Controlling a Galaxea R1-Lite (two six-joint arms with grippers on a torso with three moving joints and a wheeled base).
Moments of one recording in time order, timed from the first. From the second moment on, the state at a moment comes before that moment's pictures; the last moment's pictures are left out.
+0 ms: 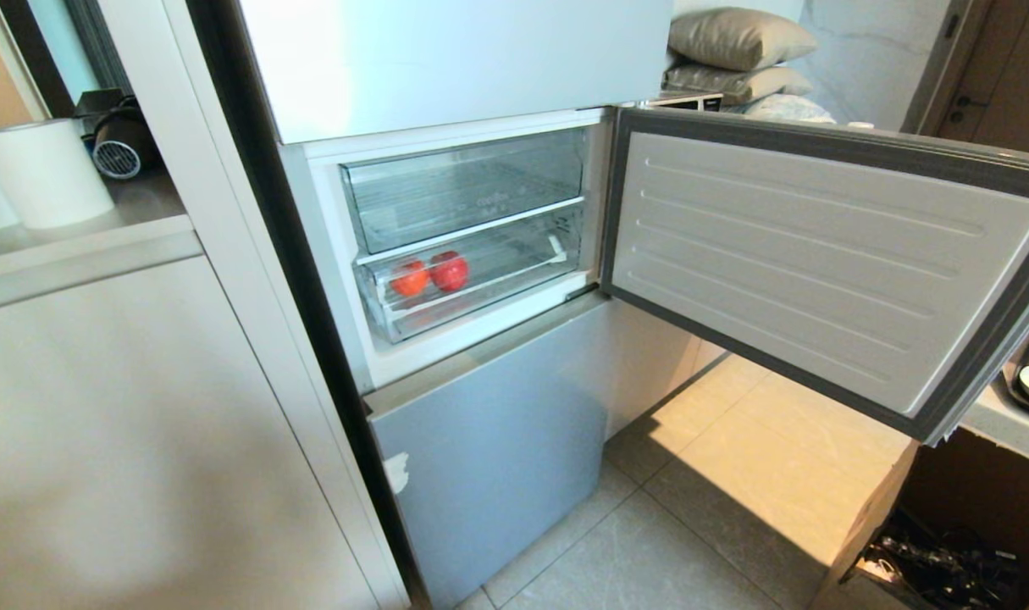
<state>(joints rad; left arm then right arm) 0.00 0.00 0.00 -0.01 0.00 0.00 -0.01 0.07 -0.08 -0.04 -0.03 0.08</state>
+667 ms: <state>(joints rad) 0.00 0.00 0.00 -0.01 0.00 0.00 -0.68 1.04 -0.46 -0.60 0.16 0.64</state>
